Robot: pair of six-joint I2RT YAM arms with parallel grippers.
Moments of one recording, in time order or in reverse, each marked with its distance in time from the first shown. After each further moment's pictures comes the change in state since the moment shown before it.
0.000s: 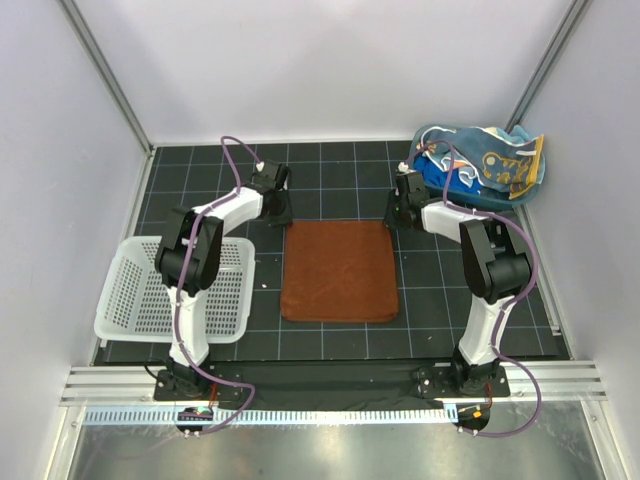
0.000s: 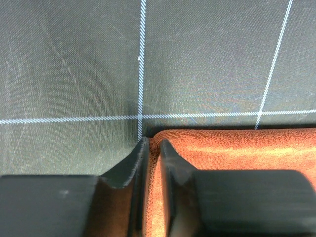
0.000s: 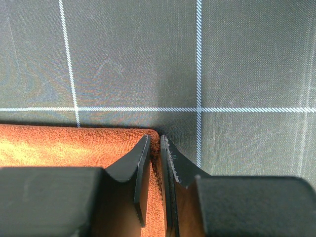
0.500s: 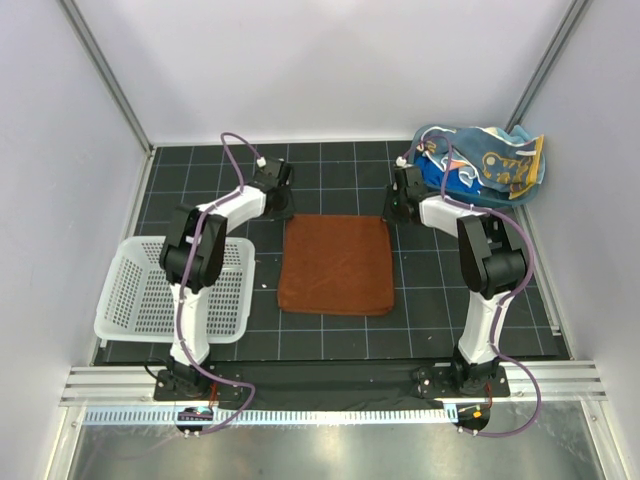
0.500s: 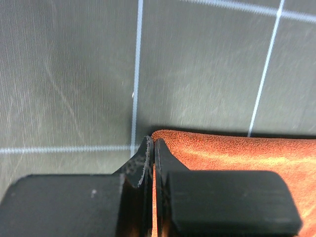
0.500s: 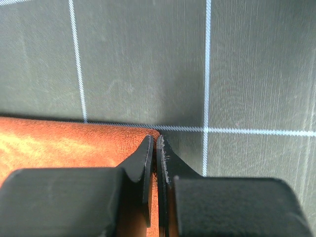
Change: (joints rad) left arm -0.004 0.035 0.038 0.053 -0.048 -0.026; right arm -0.008 0.043 0.076 -0.030 -0.013 -0.008
